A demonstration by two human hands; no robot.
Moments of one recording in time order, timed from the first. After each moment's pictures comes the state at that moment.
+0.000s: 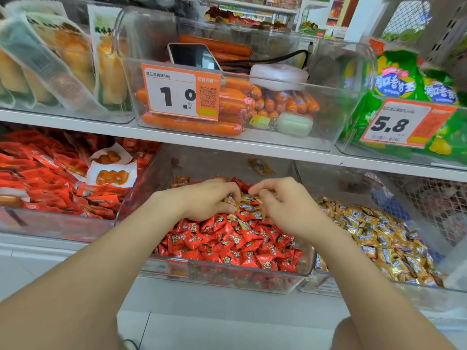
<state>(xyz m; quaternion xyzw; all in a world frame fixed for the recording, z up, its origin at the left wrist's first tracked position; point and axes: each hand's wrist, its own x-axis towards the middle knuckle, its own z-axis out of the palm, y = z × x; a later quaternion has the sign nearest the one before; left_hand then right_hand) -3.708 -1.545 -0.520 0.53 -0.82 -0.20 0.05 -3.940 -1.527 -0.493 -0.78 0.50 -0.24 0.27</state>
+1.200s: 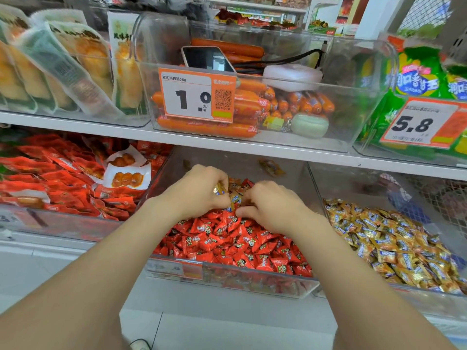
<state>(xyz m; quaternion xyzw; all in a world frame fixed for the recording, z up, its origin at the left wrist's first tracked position) -3.685 -1.519 -0.501 0.61 -0.75 -0.15 0.21 -3.888 -1.547 -0.502 -0.88 0.47 -0.02 0.04</state>
